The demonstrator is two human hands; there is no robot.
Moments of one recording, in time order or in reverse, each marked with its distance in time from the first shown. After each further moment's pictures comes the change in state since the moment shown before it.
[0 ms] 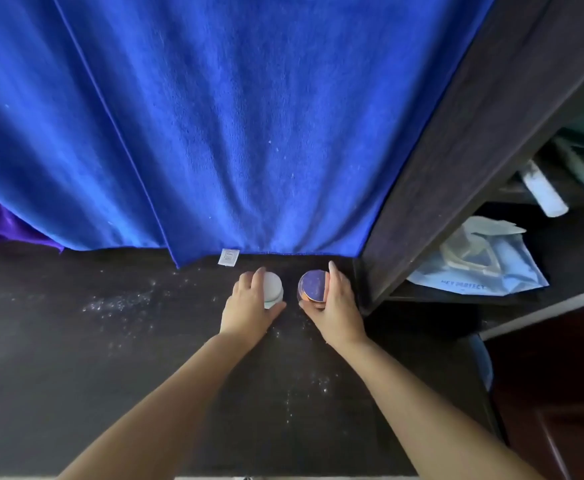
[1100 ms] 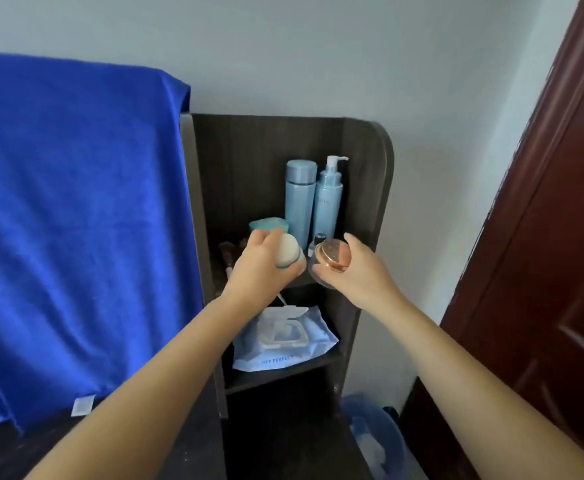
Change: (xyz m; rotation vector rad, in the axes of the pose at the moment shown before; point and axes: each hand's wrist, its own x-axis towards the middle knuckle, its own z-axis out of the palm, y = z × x) left_hand -0.067 0.367 -0.094 -0.236 0.229 0.711; right_hand -0.068 -0.010 -0.395 0.014 0.426 -0.048
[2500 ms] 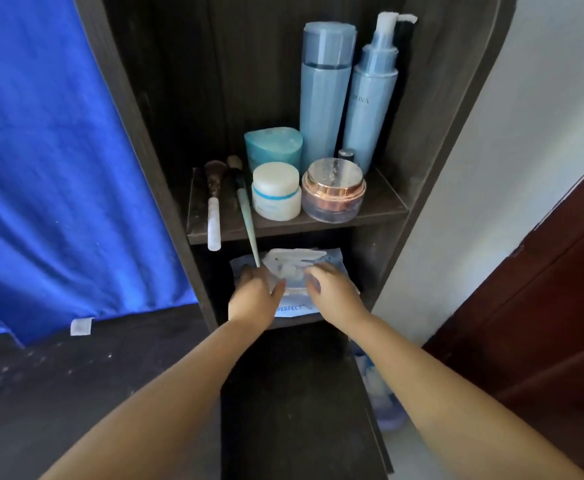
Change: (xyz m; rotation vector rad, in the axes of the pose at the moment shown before) left_hand -0.047 -0.142 0.142 0.262 -0.189 -0.540; right_hand 0.018 0.135 0.166 -0.056 -0.334 -0.161
